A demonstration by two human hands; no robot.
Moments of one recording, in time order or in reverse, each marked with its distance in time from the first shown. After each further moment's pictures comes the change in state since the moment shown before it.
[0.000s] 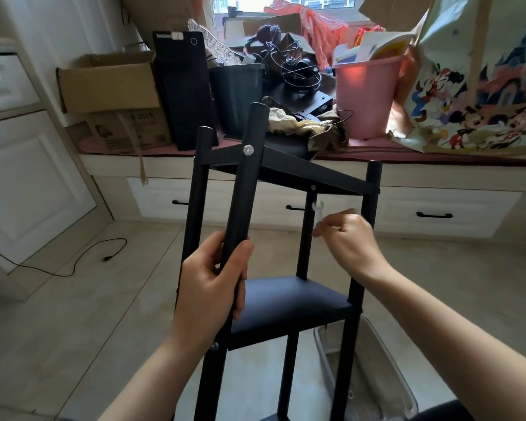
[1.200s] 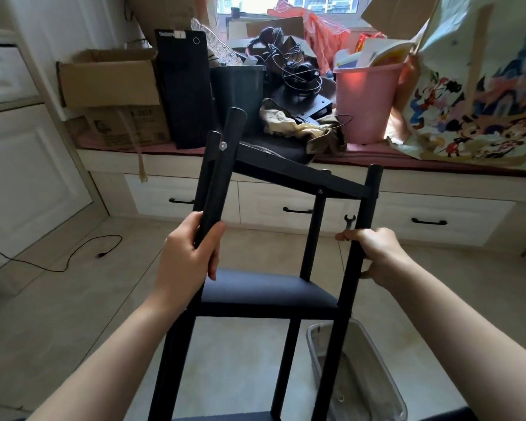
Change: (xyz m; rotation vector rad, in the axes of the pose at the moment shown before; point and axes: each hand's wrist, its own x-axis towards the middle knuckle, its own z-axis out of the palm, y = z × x) left_hand 0.043 -0.026 -0.029 0.282 0.000 0.044; right_hand 0.018 0.038 -0.022 0.474 0.006 0.580
